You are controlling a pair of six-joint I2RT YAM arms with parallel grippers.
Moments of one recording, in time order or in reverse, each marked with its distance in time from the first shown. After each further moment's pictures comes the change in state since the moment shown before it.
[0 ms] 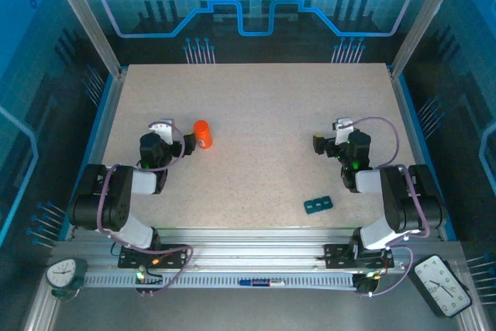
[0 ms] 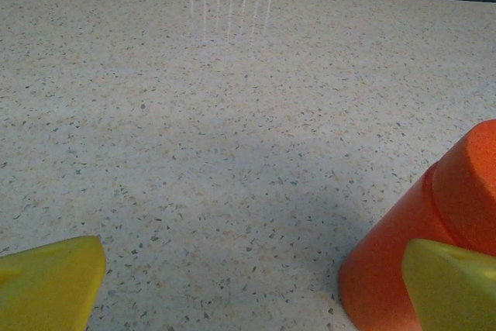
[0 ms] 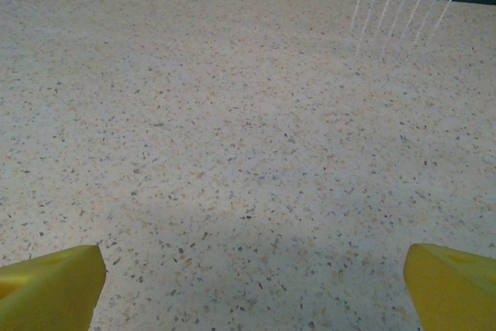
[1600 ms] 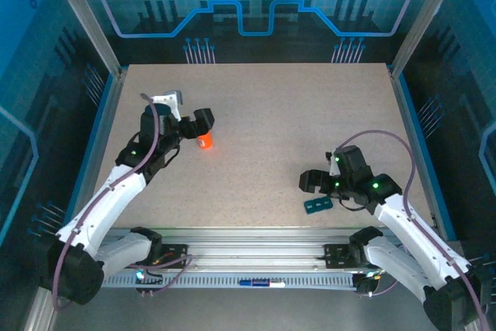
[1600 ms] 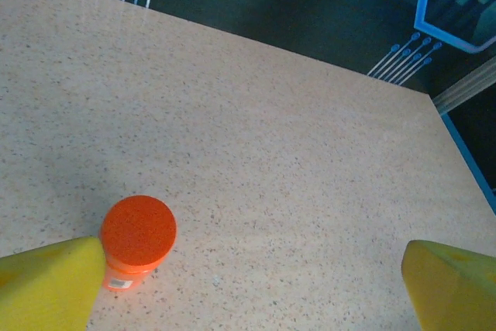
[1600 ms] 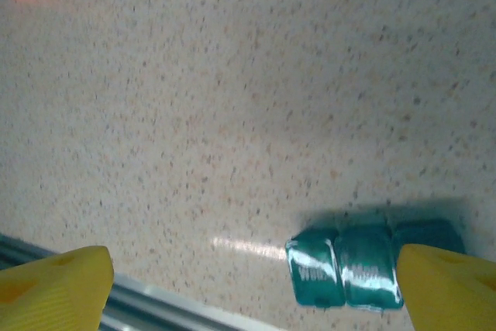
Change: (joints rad) left arm -0.313 -0.472 0.498 -1.038 -0.080 -0.419; right arm 0.379 -0.727 0.220 -1.534 -0.137 0.667
